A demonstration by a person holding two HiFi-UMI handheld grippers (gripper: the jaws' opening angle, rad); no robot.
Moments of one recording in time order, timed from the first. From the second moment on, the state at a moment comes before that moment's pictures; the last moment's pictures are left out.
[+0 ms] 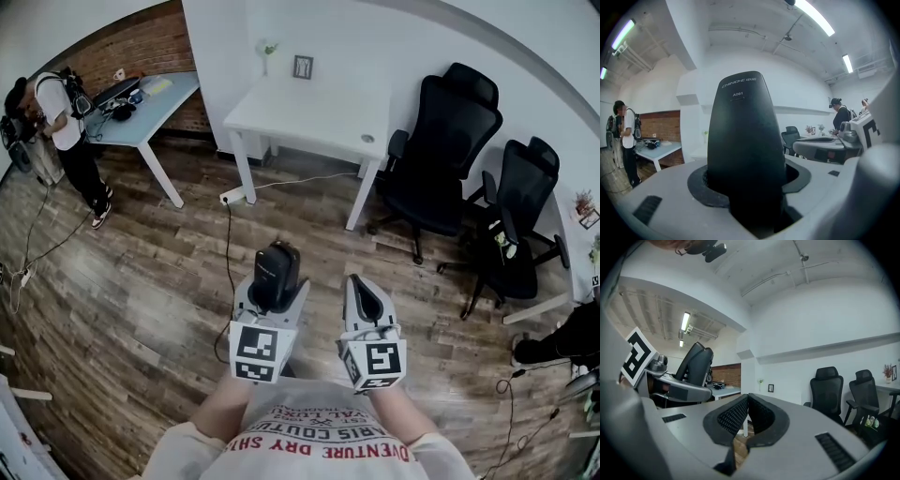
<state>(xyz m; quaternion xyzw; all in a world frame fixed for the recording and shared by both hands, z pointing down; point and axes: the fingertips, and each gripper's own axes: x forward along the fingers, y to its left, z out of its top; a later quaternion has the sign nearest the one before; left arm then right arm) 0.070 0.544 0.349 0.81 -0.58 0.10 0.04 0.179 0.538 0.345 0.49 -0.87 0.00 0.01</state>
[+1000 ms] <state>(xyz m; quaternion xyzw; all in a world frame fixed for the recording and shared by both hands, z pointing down) -0.091 0.336 0.392 0.82 -0.55 0.12 0.10 0.031 0.334 0.386 0.51 -0.85 0.04 0.05</state>
